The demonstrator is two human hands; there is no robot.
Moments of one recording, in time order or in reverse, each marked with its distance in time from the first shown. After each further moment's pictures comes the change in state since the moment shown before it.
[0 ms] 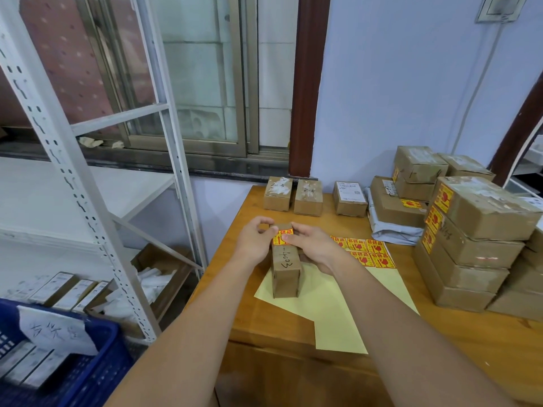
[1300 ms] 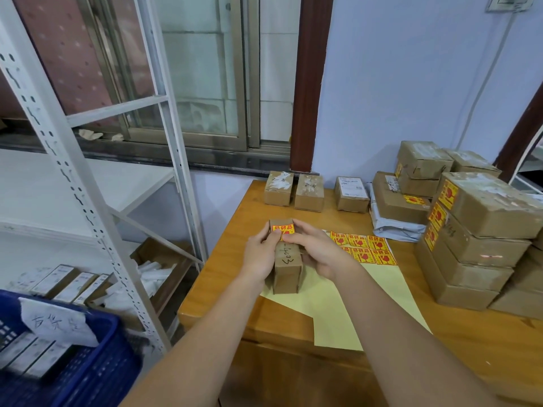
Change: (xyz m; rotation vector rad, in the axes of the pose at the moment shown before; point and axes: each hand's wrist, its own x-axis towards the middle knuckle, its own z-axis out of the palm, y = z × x) left_hand -0.036 -0.013 0.021 -0.432 -0.018 -0.150; right_hand 0.007 0.018 -0.004 0.182 -0.093 0.005
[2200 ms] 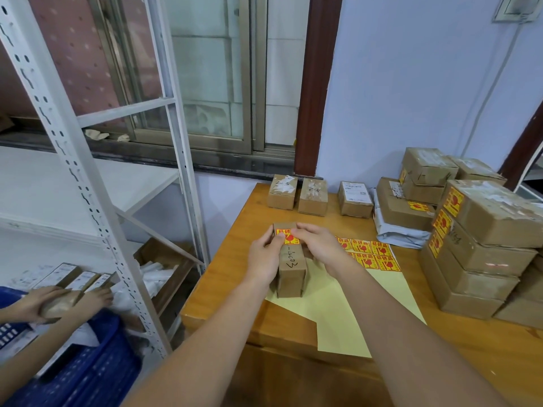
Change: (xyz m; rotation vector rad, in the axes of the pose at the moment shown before) left_hand 0.005 -0.006 0.001 -0.069 0.030 0.010; right_hand 0.013 -0.002 -0.006 -0.240 0.159 -0.047
